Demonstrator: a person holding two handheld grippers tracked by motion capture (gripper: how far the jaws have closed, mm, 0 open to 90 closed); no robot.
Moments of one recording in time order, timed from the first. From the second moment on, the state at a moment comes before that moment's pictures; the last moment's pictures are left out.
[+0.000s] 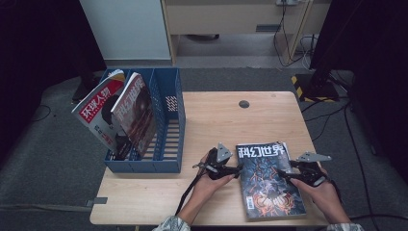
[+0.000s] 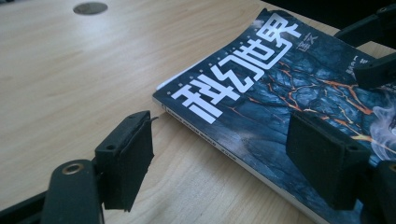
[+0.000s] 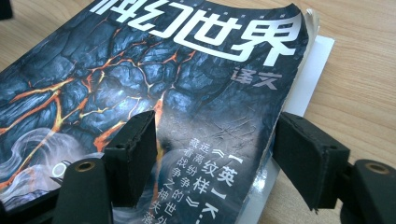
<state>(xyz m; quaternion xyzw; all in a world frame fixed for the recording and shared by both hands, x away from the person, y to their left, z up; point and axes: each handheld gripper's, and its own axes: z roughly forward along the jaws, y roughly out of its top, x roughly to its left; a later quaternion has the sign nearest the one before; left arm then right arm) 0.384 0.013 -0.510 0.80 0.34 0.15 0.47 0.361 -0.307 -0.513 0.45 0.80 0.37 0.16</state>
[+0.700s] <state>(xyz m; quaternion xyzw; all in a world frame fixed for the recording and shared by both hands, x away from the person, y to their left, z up) 0.397 -0.002 -0.523 0.81 0.34 0.12 0.46 0.366 -0.302 -0.516 0.44 0.80 0.38 0.16</state>
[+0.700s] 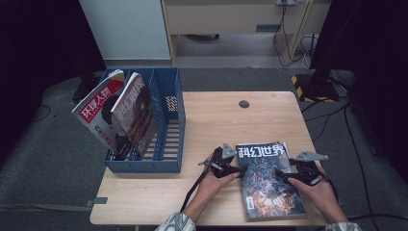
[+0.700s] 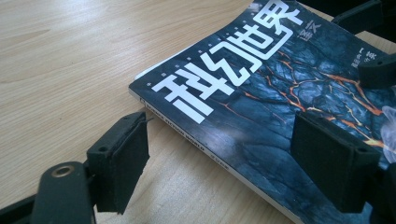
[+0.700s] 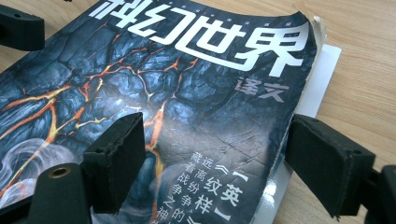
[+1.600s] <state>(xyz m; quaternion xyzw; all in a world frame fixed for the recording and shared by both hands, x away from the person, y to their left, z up) 0.396 -0.011 -0.531 0.82 0.34 0.09 0.45 0.369 -0.297 -0.516 0.43 0.80 0.38 0.18</state>
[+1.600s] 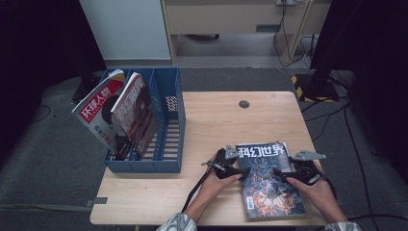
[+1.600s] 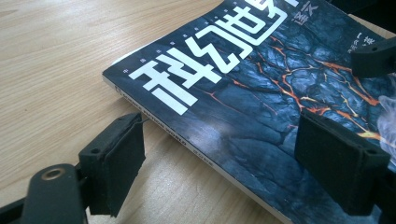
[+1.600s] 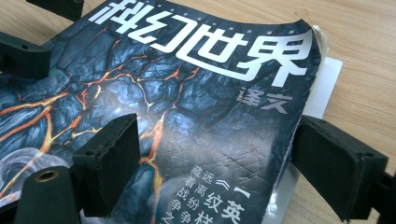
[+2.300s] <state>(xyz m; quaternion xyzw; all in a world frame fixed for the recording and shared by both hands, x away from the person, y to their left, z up) 0.400 -0.017 -0.535 0.82 0.36 0.06 0.45 0.368 -0.297 -0.517 0.43 0.80 0.37 0.18</state>
